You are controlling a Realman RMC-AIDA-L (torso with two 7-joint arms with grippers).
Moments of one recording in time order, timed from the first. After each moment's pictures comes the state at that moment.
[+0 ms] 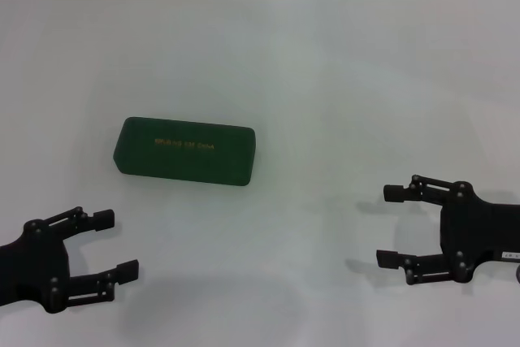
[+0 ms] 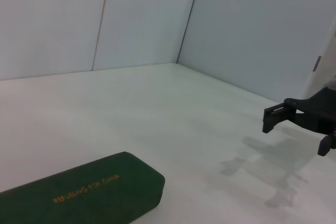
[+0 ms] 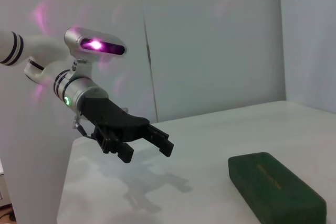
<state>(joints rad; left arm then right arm) -0.06 -2.02 0.84 0.82 1.80 1.73 -1.25 0.37 1.99 -1.22 -0.57 -1.56 -1.57 1.01</state>
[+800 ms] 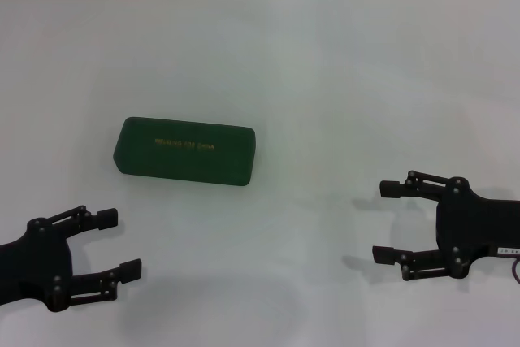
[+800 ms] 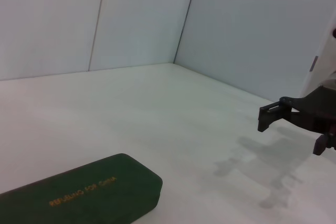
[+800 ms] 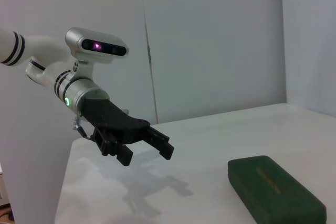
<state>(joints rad) -0.06 -2.02 0.85 0.81 1.80 1.73 -1.25 0.37 2.00 -1.22 -0.57 -1.56 -1.56 1.01</state>
